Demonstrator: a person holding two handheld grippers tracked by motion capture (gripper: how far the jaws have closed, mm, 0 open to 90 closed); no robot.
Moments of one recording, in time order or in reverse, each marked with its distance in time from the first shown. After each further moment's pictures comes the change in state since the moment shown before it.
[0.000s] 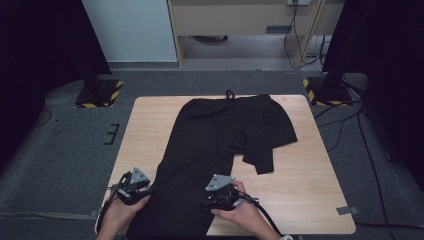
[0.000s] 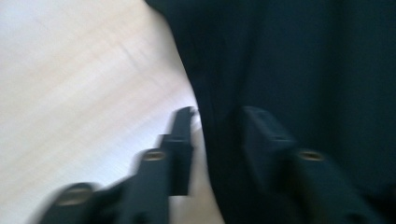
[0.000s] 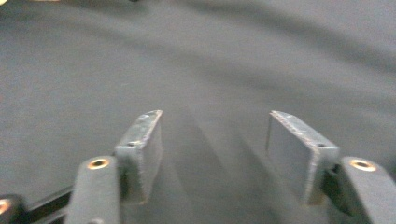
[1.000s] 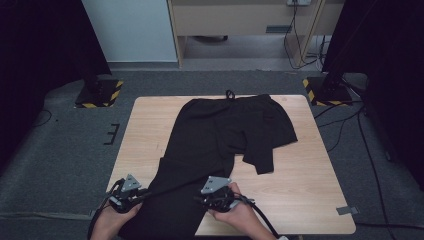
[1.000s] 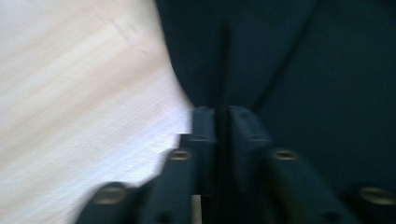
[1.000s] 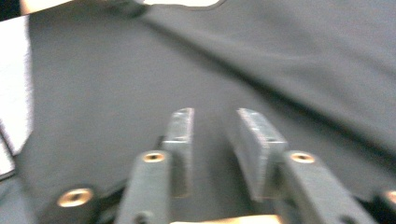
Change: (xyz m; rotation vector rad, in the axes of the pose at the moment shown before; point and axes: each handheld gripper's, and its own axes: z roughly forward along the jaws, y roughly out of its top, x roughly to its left) left arm -0.003 -0.021 -0.024 0.038 -0.028 0.021; right arm 0.010 0.011 0.003 -0.024 0.049 -0.015
